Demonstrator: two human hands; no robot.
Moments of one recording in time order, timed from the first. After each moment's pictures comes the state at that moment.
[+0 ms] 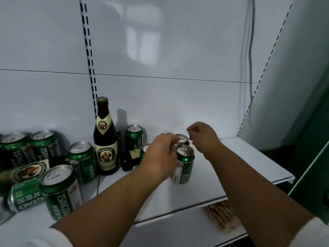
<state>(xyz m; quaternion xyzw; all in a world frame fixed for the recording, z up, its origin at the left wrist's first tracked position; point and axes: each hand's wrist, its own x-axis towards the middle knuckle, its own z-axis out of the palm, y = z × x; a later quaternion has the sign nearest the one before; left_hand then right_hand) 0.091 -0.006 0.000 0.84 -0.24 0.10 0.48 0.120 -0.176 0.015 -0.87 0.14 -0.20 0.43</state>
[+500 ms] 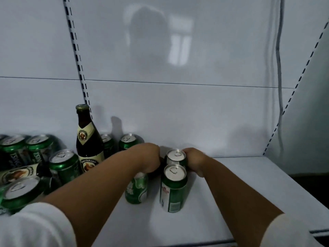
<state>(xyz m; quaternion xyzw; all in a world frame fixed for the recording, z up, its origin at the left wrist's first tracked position) 0.180 -0.041 0.023 0.98 -0.17 -0.09 0.01 0.228 -0.231 -0.056 -0.86 0.07 0.09 0.49</state>
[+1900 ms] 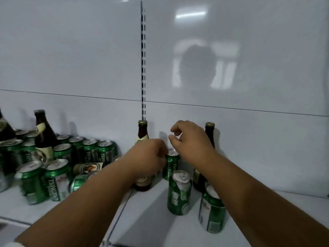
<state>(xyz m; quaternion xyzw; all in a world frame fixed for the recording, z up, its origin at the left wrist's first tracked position) 0.107 0.061 0.063 0.97 -0.07 0.13 0.21 0.151 -0.090 0.077 -0.89 -0.26 -0.25 0.29</state>
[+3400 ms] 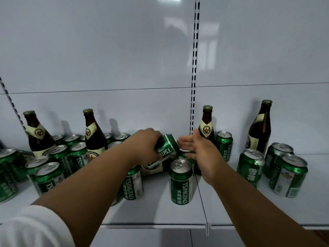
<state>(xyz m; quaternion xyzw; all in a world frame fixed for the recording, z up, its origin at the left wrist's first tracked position) 0.115 0.298 0.055 0.98 -0.18 0.09 0.03 0.097 0.108 0.007 -0.72 -0.07 -0.04 0.69</state>
